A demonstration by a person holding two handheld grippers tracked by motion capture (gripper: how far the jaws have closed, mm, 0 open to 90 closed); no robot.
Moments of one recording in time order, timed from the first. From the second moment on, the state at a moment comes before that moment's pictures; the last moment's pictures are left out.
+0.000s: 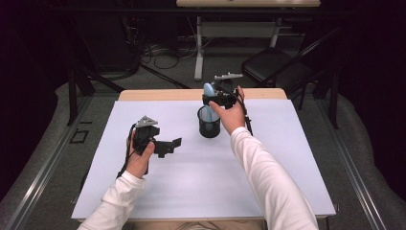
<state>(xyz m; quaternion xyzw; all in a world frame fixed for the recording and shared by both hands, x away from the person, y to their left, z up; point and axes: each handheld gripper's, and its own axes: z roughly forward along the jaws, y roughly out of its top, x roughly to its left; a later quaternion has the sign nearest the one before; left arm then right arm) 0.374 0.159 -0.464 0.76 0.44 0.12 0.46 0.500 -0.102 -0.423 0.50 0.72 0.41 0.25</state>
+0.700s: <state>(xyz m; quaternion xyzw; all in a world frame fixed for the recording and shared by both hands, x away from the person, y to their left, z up) 0.374 0.162 -0.462 0.76 0.44 0.12 0.46 0.498 -0.098 -0.422 0.51 0.72 0.40 0.25</state>
